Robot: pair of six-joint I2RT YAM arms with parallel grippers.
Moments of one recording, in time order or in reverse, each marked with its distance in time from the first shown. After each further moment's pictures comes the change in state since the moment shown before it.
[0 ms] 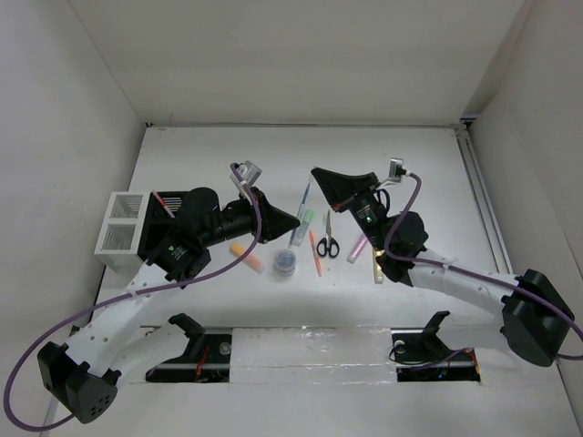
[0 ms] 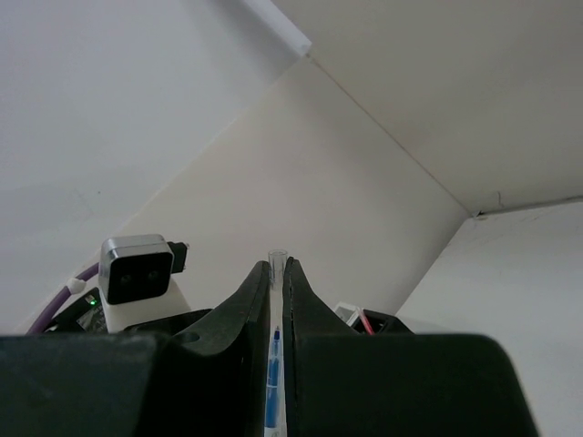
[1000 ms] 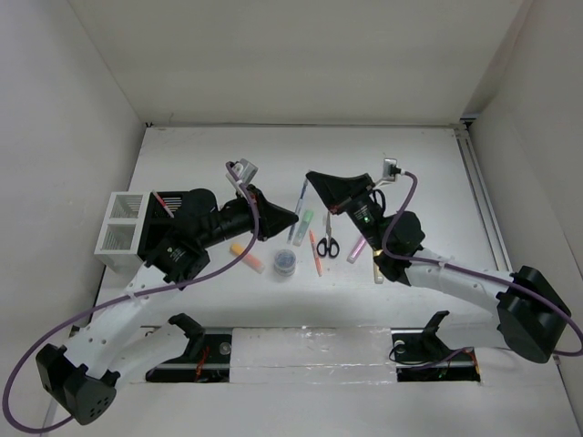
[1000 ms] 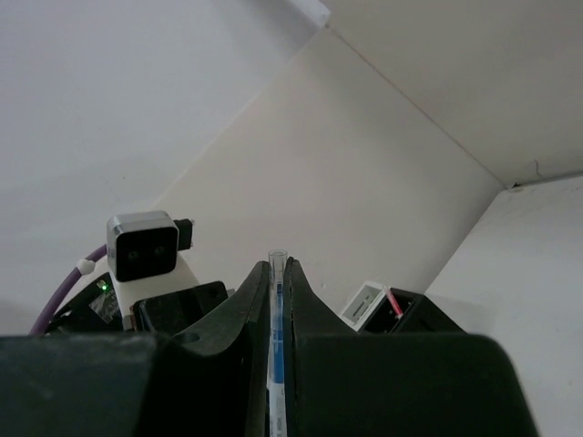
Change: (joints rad) left arm -0.002 -0.016 -0.001 0.014 -0.056 -0.003; right arm 0.000 0.032 0.000 0.029 -0.052 0.078
